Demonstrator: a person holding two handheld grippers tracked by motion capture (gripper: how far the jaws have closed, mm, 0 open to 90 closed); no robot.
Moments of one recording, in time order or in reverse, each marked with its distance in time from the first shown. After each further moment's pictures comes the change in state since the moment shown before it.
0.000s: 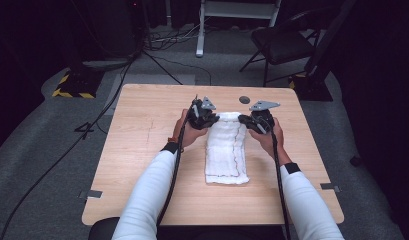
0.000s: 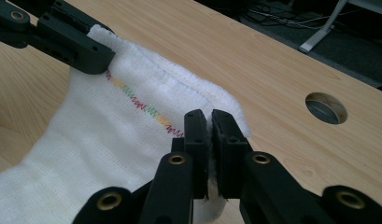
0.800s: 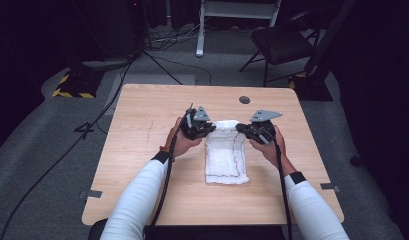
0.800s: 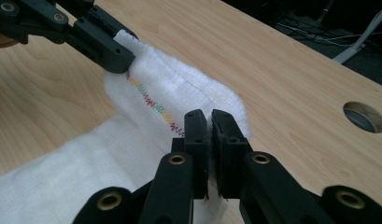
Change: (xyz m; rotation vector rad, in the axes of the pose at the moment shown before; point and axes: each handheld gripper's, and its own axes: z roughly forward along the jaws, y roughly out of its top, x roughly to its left) left arm -0.017 -0.027 -0.024 -0.019 -0.057 0.058; right arm 0.026 -0.013 -0.023 -0.034 0.101 -0.073
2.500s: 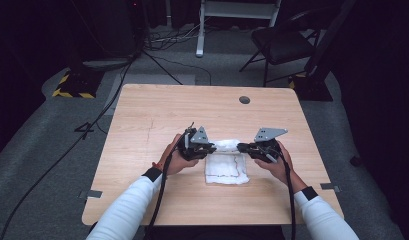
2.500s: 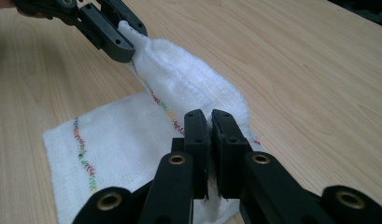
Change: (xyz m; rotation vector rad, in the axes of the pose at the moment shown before) left arm -0.051 -0.025 -0.025 0.053 -0.105 0.126; right arm 0.030 -0.032 -0.028 0.024 0.163 -0.047
